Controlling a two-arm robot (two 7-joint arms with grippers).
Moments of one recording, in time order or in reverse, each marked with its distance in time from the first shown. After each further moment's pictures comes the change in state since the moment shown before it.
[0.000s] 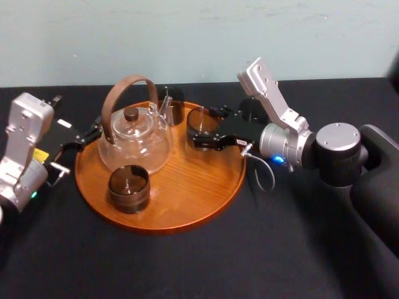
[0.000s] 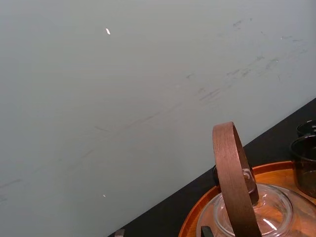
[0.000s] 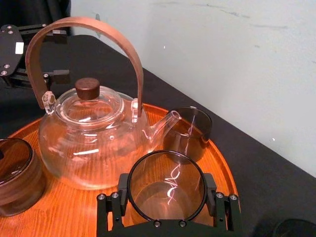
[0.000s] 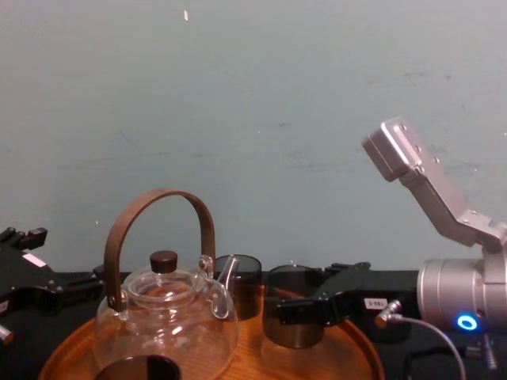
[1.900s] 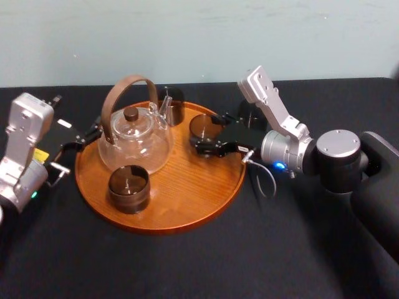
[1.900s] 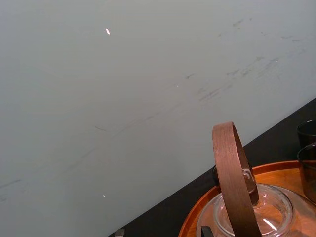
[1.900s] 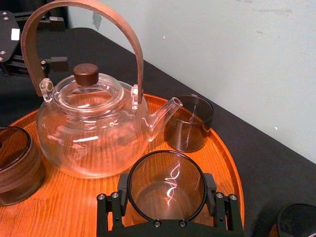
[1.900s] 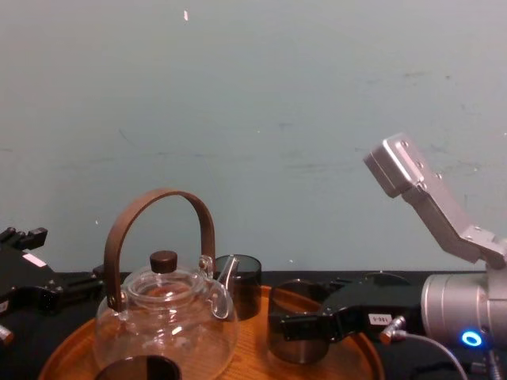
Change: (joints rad) left arm 0.000 0.000 0.000 0.000 0.000 0.000 0.000; right arm -0.018 -0.002 0.008 0.011 -0.014 -0.003 0.001
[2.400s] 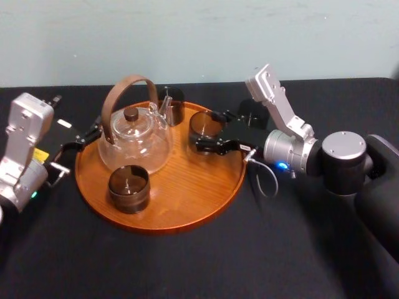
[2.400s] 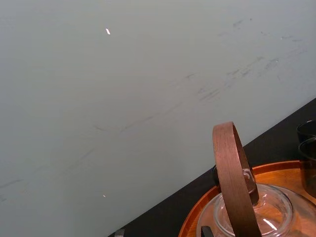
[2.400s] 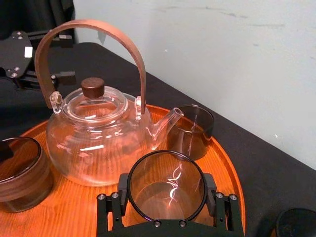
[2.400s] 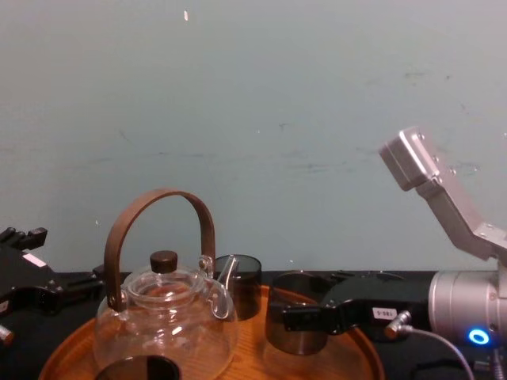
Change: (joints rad) left arm 0.000 0.000 0.000 0.000 0.000 0.000 0.000; right arm -0.016 0.006 0.020 -0.012 0.033 -0.035 0.024
